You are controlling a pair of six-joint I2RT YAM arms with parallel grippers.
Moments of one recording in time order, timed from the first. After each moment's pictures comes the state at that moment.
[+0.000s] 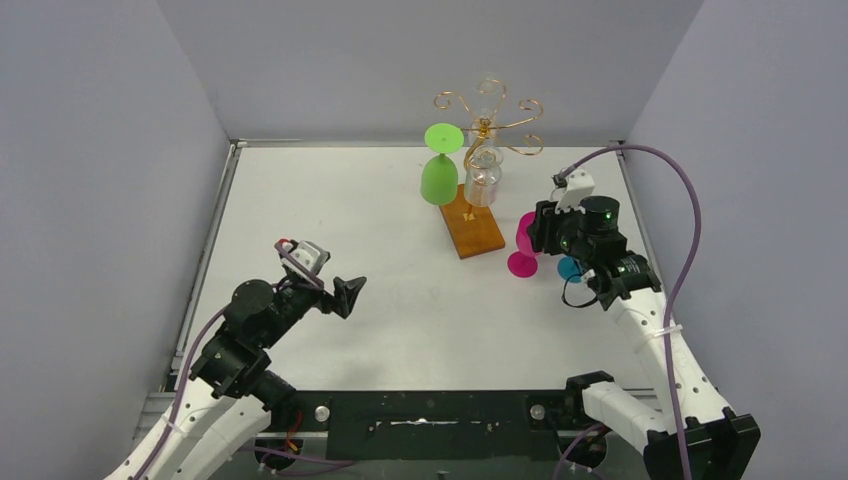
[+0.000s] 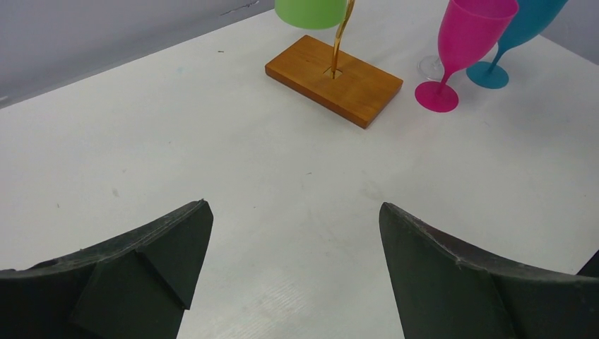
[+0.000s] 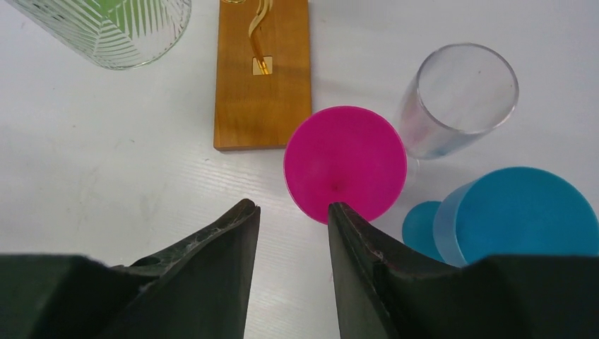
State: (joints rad) left arm -0.59 0.47 0.56 -0.22 0.03 -0.04; right arm 0.21 0.97 0.94 -0.48 -0.08 0.06
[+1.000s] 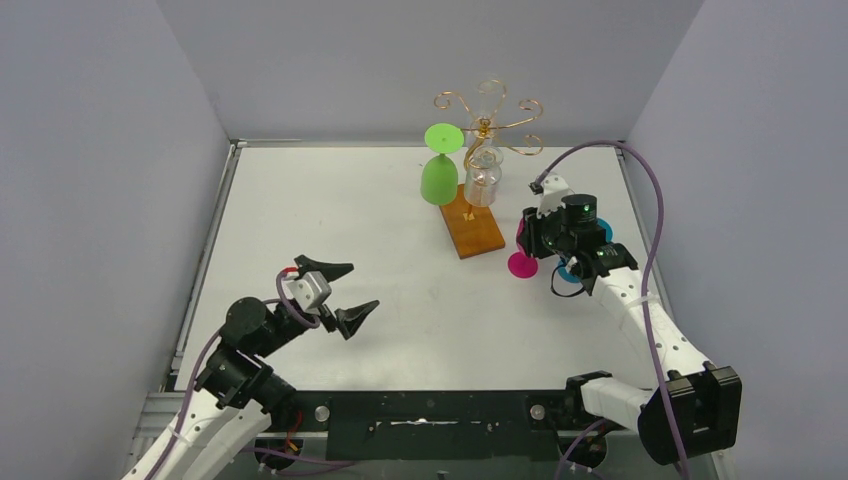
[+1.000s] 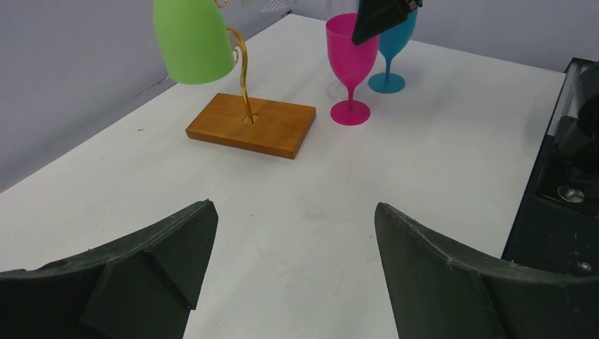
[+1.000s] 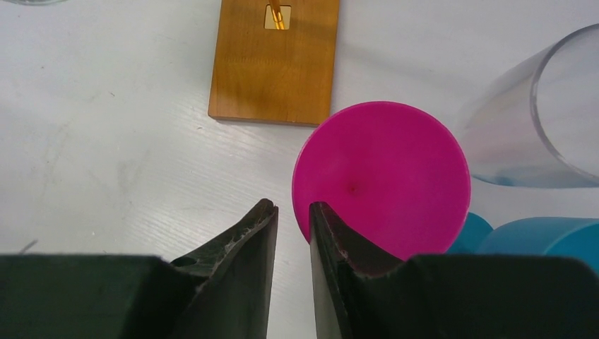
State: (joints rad) left arm -0.59 0.36 0.43 -0.05 0.33 0.02; right arm 0.21 1.13 0.88 -0.38 -0.18 -0.04
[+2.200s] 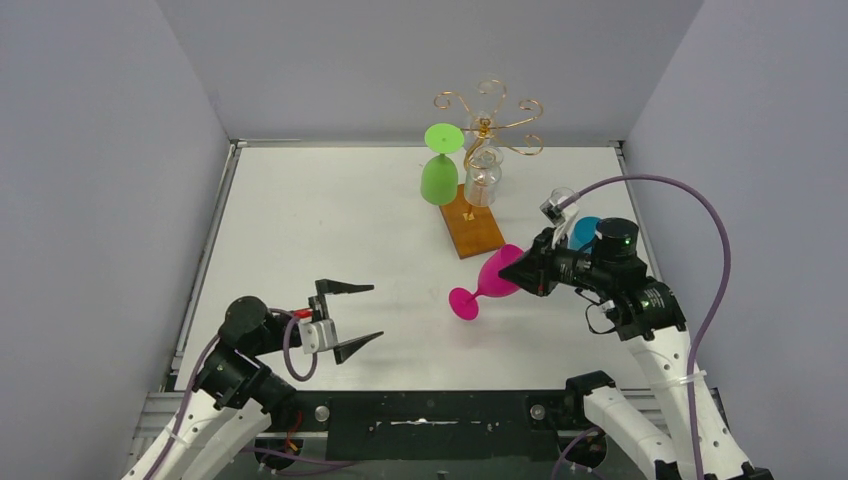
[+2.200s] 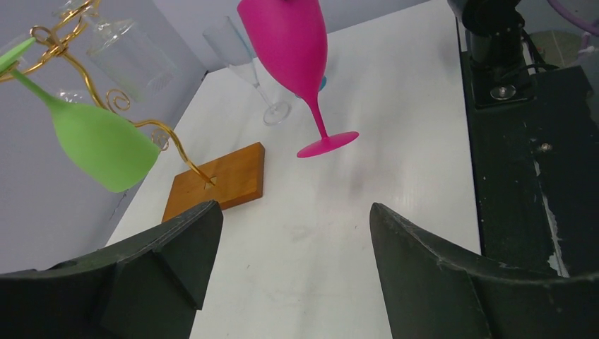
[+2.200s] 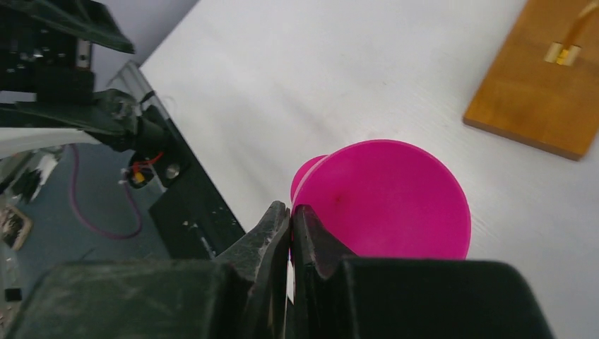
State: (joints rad) left arm -0.59 0.34 0.43 -0.06 0.73 0.37; right arm 0.25 0.79 0.95 -0.66 -0.69 0.11
